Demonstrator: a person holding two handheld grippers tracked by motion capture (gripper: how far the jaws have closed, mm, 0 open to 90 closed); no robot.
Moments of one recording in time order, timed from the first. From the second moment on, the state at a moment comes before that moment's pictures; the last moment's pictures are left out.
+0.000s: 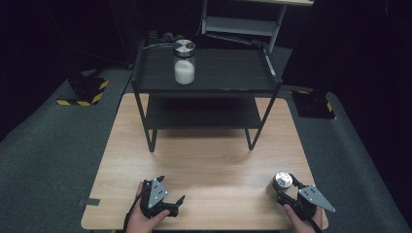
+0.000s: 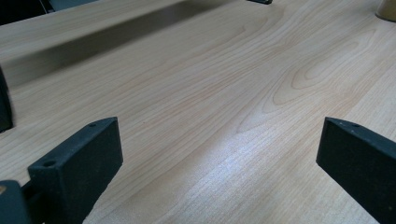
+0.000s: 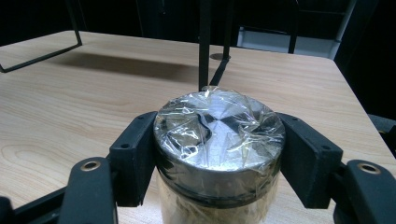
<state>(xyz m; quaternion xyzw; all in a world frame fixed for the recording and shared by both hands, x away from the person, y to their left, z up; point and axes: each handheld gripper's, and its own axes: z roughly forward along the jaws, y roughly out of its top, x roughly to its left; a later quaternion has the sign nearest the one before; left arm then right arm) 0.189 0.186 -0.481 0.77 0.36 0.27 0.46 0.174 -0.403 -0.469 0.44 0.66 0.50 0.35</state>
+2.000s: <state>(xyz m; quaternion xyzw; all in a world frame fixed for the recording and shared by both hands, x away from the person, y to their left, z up) 0.190 0.191 -0.482 0.77 0.35 0.25 0.47 0.165 -0.372 -0.385 0.37 0.65 0.55 0.37</state>
